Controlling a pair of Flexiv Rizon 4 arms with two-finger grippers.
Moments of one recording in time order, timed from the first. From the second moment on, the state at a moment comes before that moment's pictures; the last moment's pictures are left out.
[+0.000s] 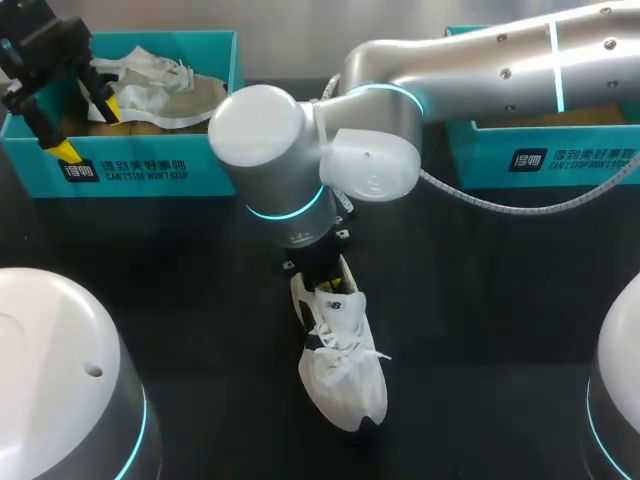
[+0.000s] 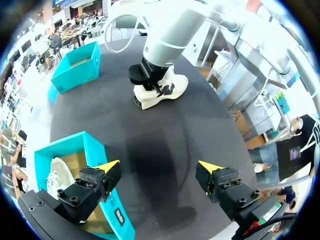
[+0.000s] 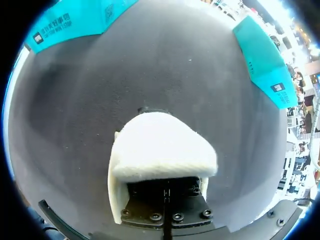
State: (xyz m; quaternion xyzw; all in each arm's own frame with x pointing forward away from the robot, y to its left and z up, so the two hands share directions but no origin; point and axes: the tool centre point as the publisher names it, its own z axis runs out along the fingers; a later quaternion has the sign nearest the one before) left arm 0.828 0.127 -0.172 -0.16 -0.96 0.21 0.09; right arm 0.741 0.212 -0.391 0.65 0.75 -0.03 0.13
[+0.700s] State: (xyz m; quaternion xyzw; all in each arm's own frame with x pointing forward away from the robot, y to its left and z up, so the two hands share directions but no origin) left arm 0.828 0.127 -0.172 -0.15 -0.96 0.21 0.09; right arm 0.729 0.197 -0.401 0.65 0.75 -0.03 0.11
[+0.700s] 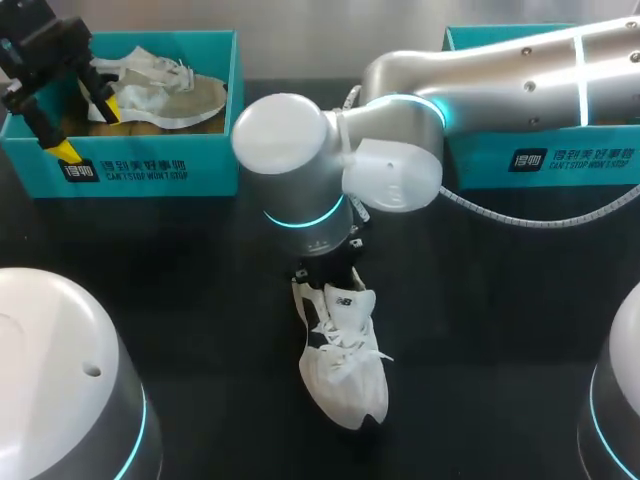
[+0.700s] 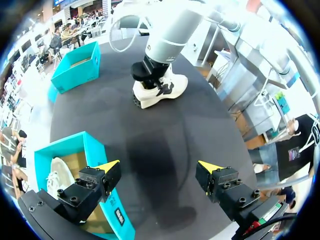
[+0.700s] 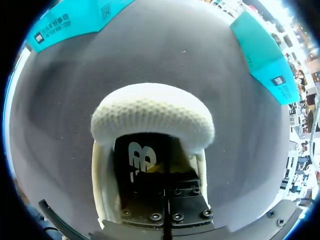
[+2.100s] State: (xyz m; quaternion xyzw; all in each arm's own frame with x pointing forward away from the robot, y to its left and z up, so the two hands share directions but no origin) left arm 0.828 0.127 -0.172 -0.15 -0.96 0.21 0.09; right arm 0.729 0.223 -0.400 0.65 0.76 0.01 0.04
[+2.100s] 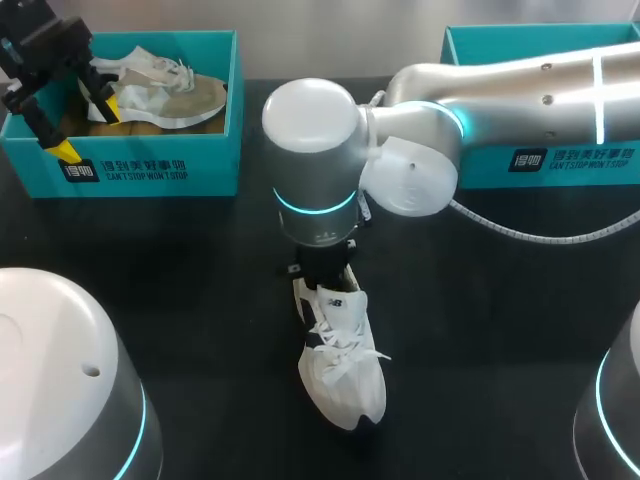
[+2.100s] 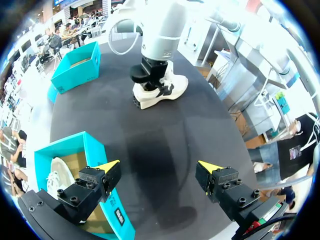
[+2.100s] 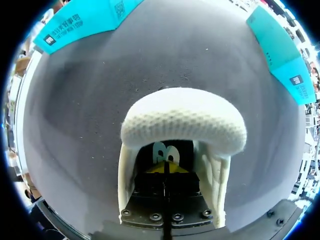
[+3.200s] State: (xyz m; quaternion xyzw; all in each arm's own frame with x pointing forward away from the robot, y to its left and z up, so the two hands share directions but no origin) left arm 0.829 0.127 -0.172 -0.15 -0.96 0.21 0.09; right arm 0.716 0.217 -0.355 0.62 0.78 -0.01 -0.01
